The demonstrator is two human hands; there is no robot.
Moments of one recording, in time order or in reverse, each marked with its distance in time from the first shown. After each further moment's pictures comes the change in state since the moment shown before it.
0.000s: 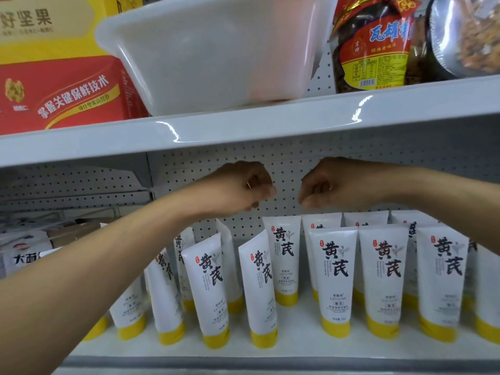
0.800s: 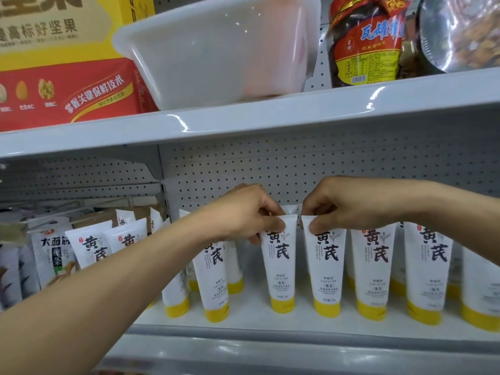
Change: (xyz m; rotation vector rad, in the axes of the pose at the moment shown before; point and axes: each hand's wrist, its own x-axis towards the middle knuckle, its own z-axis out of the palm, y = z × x) left_hand -0.030 0.018 0.036 -0.102 -0.156 -0.095; right_hand -0.039 -0.015 0.015 0.023 -0.181 -0.043
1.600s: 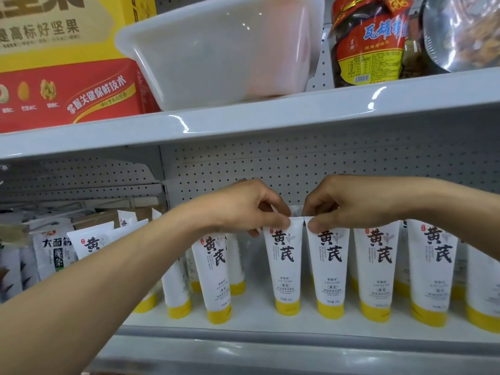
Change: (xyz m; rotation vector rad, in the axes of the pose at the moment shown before) left_hand 0.001 0.001 -0.016 0.003 -0.074 0.054; right_hand 0.003 0.000 -0.002 -0.003 0.004 0.010
